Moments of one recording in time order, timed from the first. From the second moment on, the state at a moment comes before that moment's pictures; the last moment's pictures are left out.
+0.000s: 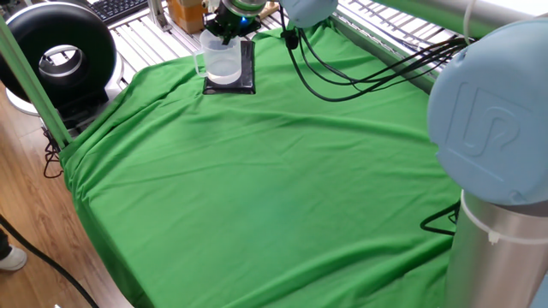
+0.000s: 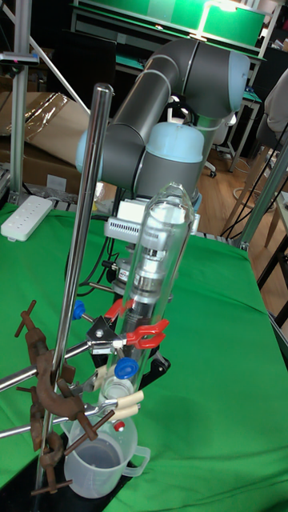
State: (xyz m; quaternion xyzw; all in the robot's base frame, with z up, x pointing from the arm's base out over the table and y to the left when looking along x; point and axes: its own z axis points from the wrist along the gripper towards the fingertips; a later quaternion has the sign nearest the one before) arm 0.776 -0.012 0.137 0.23 0.94 0.06 0.25
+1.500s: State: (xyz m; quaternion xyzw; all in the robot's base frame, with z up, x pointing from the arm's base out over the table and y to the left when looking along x) arm 0.779 -0.018 0.134 0.22 0.94 0.05 0.25
